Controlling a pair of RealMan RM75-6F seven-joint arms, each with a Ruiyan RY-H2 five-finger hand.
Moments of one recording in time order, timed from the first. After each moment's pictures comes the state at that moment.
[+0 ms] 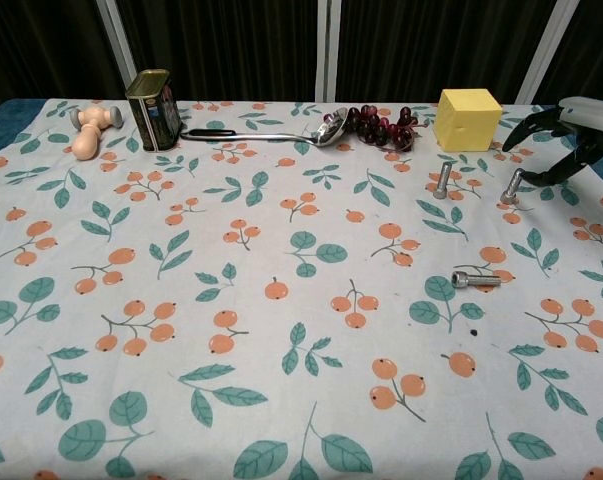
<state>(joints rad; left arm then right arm) -0.06 -1.23 -0.03 -1.50 1.50 1.49 -0.04 0.64 -1.53 0.26 -1.11 -1.08 0.77 0.15</state>
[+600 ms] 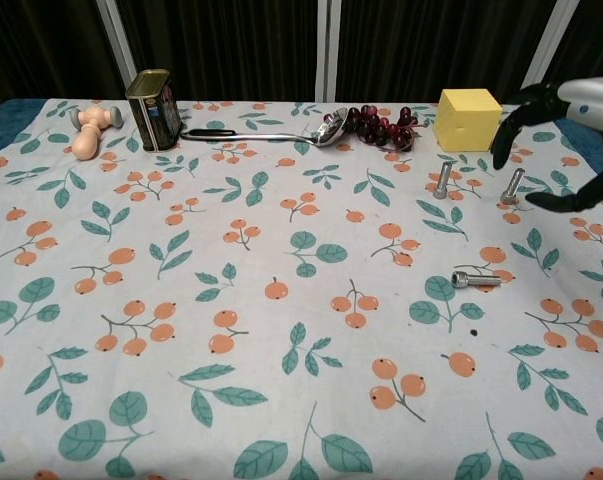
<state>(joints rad) -0.06 -1.22 -0.02 -1.51 1.52 1.52 -0.03 0.52 -1.28 0.08 -1.64 -1.42 1.07 -0.16</state>
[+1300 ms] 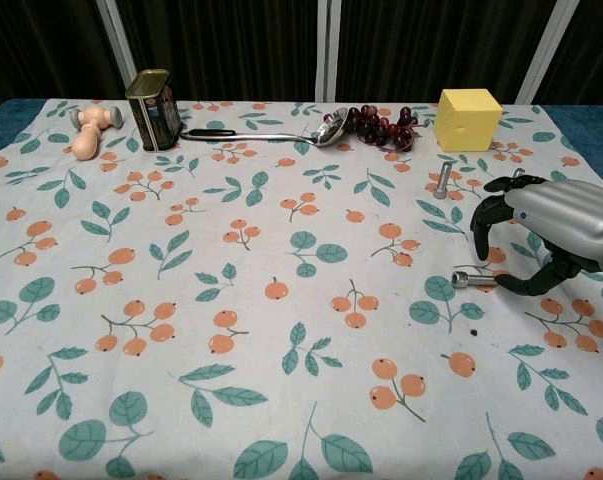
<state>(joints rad) -0.04 -1.24 -0.01 -1.46 1.53 1.53 -0.10 0.49 -1.55 0.04 -1.48 -1.28 1.07 -0.42</state>
